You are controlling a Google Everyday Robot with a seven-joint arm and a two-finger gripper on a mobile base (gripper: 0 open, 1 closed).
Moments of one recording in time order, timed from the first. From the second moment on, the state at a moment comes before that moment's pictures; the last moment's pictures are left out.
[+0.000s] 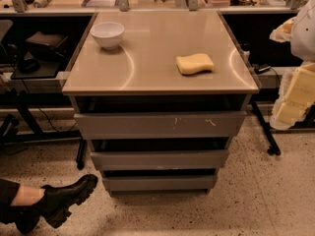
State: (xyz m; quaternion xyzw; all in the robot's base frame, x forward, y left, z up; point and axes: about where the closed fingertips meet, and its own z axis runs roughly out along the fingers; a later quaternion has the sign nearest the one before) arm 0.439 -0.214 0.984 -0.60 0.78 -0.04 0.17
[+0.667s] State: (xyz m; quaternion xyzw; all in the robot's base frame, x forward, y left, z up) arm 0.440 -0.222 0.969 -0.60 0.78 -0.04 0.18
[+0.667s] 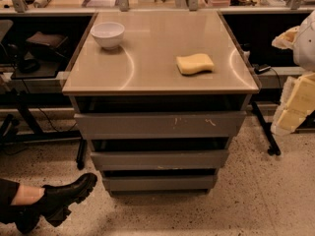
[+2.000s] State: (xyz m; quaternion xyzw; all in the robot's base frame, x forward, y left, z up) arm 0.417 -0.220 0.628 -0.59 0.78 0.10 0.21
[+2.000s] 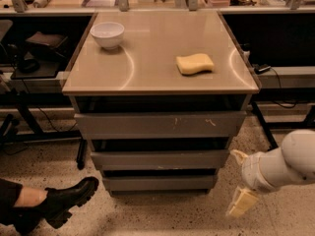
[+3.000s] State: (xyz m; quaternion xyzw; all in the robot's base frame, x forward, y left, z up) arm 0.448 -0.175 0.588 -0.59 0.77 0.05 0.23
